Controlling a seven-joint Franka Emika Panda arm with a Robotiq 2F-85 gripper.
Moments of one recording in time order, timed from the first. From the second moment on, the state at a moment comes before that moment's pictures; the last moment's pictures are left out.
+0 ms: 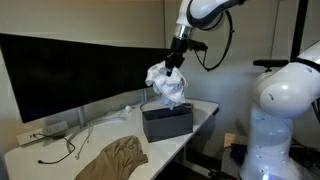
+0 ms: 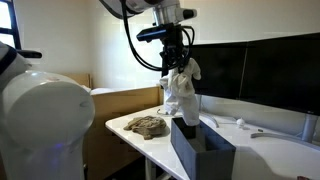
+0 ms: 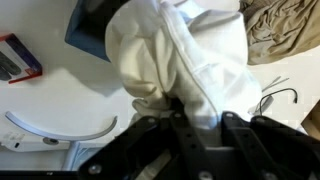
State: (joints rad) arm -0.08 -0.84 -0.14 -2.65 -0.12 2.20 0.11
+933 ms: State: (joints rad) arm -0.17 -0.64 -0.22 -2.70 -0.07 2.43 0.11
